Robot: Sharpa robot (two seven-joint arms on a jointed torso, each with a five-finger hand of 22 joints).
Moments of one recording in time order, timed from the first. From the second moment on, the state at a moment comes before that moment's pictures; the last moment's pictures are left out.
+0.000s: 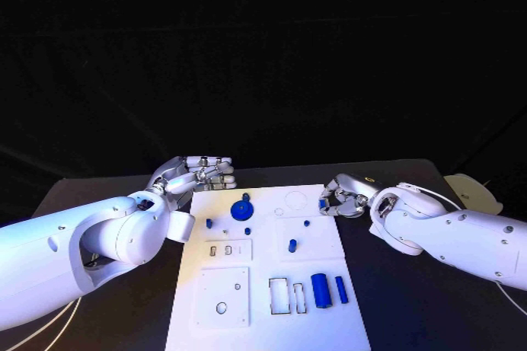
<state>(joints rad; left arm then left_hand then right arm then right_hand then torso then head) 1.22 -0.96 0.01 1.69 -0.01 -0.37 0.32 1.39 -0.12 0.42 0.09 0.06 0.96 0.23 0.07 0.07 1.07 0.17 0.07 0.07 1.10 0.13 0.10 0.14 0.17 0.87 0.26 0.28 0.08 1.24 -0.81 -0.11 1.35 -1.36 -0.35 -0.05 1.39 -0.07 0.14 0.10 0.28 1.09 0.12 0.11 0.17 1.47 0.04 1.46 1.31 1.47 -0.02 1.55 1.31 0.05 1.46 0.09 1.44 1.31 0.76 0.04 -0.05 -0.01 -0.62</state>
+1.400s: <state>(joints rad) 1.22 -0.91 0.00 1.62 -0.01 -0.36 0.32 1.39 -0.12 0.42 0.09 0.06 0.96 0.23 0.07 0.07 1.07 0.17 0.07 0.07 1.10 0.13 0.10 0.15 0.17 0.87 0.26 0.28 0.07 1.25 -0.59 -0.12 1.55 -1.41 -0.38 -0.23 1.35 -0.05 0.17 0.11 0.29 1.12 0.10 0.12 0.18 1.47 0.03 1.48 1.31 1.47 -0.03 1.56 1.31 0.05 1.47 0.07 1.46 1.31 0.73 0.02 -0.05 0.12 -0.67</state>
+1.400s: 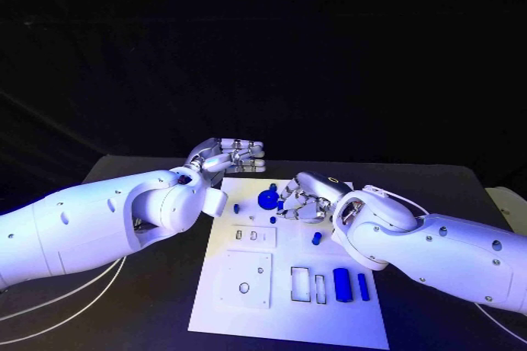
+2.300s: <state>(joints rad) 1.22 -0.90 0.00 1.60 -0.01 -0.36 0.32 1.39 -0.12 0.42 0.09 0.06 0.96 0.23 0.07 0.07 1.07 0.17 0.07 0.07 1.10 0.13 0.10 0.15 0.17 0.87 0.26 0.28 0.07 1.17 -0.48 -0.13 1.52 -1.55 -0.34 -0.32 1.35 -0.05 0.17 0.11 0.29 1.11 0.11 0.12 0.18 1.47 0.03 1.48 1.31 1.47 -0.03 1.56 1.31 0.05 1.47 0.07 1.46 1.31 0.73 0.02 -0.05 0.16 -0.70</state>
